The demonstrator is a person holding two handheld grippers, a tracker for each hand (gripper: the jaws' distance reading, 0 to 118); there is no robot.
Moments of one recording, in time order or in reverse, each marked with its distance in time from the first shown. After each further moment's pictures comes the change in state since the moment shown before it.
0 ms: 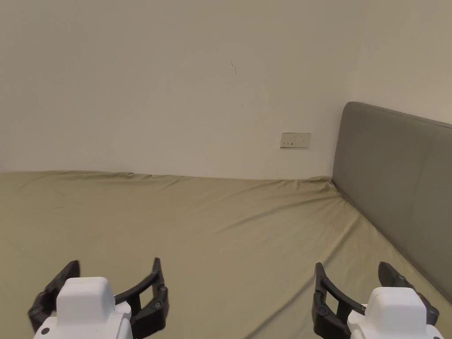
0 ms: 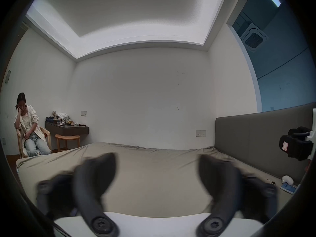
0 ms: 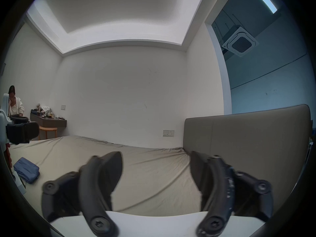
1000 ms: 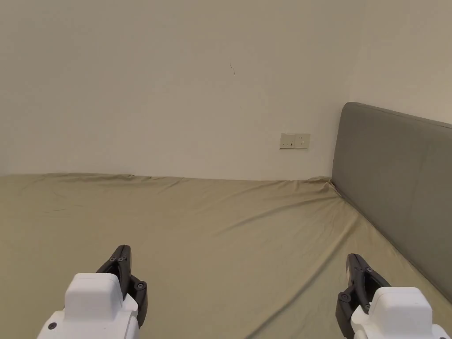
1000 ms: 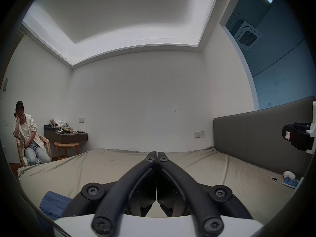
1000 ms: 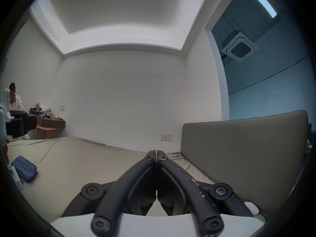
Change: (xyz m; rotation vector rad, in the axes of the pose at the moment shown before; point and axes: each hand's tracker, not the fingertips) left arm 0.007 0.008 0.004 0.033 -0.021 -0.056; right arm 0.002 0.006 0.007 0.042 -0.015 0.028
